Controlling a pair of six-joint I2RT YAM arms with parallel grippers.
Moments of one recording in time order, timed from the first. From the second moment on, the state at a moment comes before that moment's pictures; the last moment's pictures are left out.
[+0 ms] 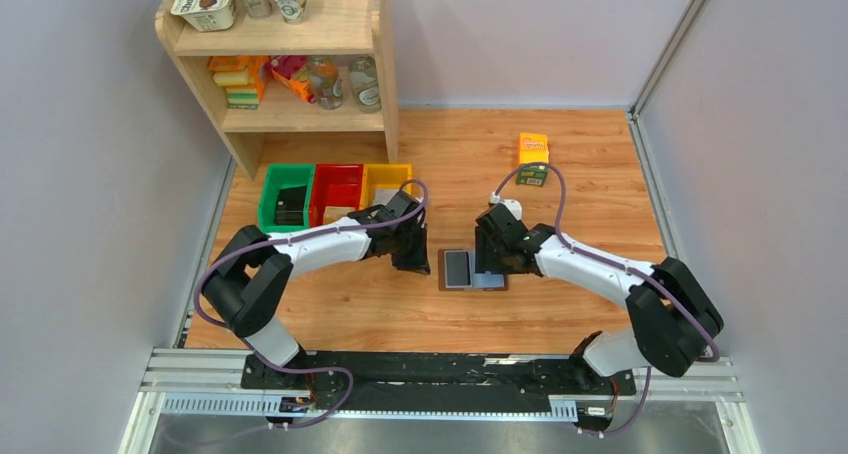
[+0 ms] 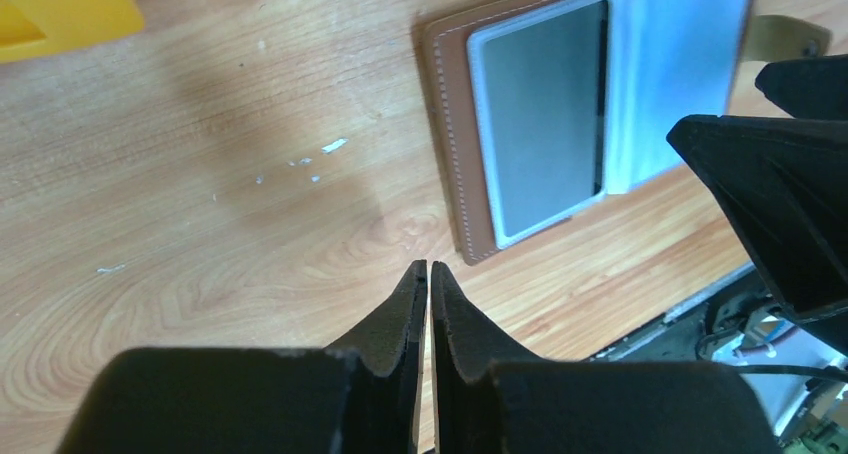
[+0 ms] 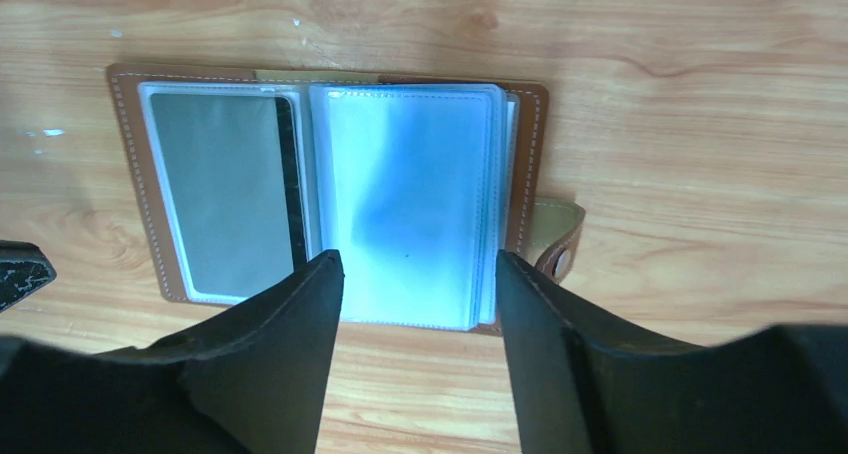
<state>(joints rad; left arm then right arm) -0.77 1.64 0.94 -0.35 0.18 -0.68 0.71 1.44 0.79 -0.46 0.19 0.65</state>
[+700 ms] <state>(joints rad) -0.77 1.72 1.06 -0.27 0.26 -0.68 0.65 1.37 0.79 -0.29 -0.05 0.56</state>
